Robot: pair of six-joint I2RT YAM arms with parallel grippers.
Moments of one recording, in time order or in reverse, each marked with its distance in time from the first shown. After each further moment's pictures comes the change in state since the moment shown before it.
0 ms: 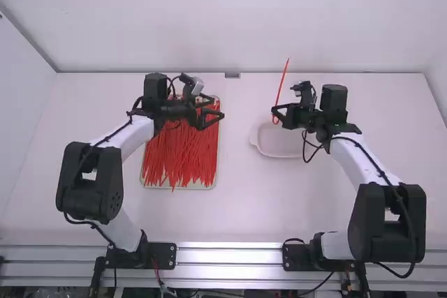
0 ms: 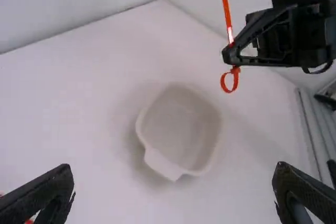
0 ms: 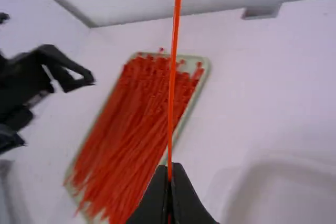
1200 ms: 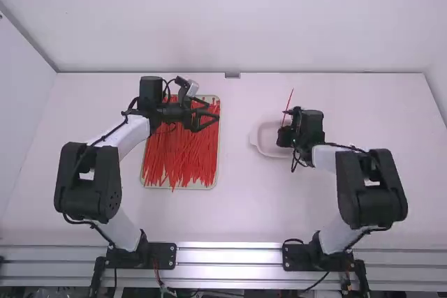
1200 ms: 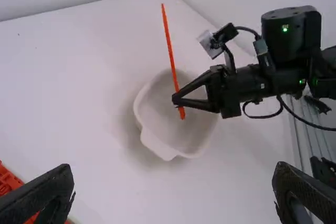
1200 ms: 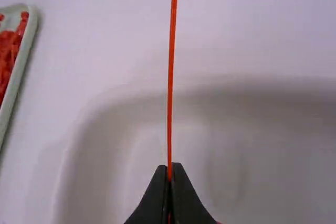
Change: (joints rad) left arm 0.028 0.000 0.000 -0.108 0.039 0.014; right arm 0.066 0.230 -0.224 0.325 0.455 0.076
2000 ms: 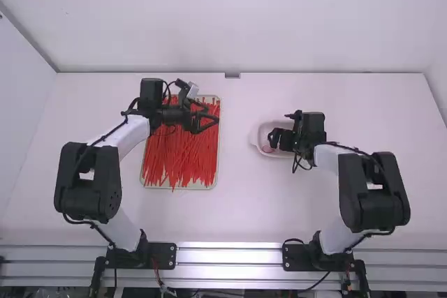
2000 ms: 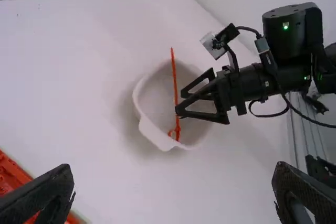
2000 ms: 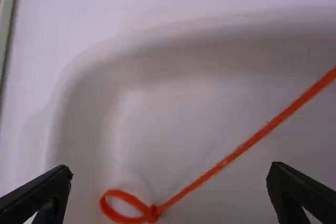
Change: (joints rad) left arm 0.004 0.000 0.000 -0.072 -0.016 0.009; right arm -0.018 -0.047 0.010 -0.173 -0.018 0.021
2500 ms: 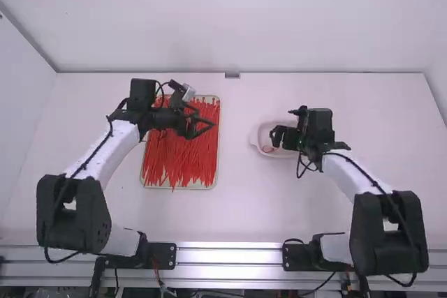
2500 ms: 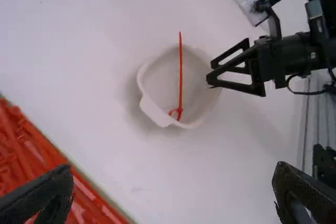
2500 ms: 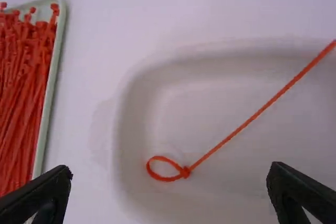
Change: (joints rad) left arm 0.000 -0.236 0.000 -0.318 -0.171 0.086; right arm 0.031 -0.276 0.011 -0.250 0.030 0.004
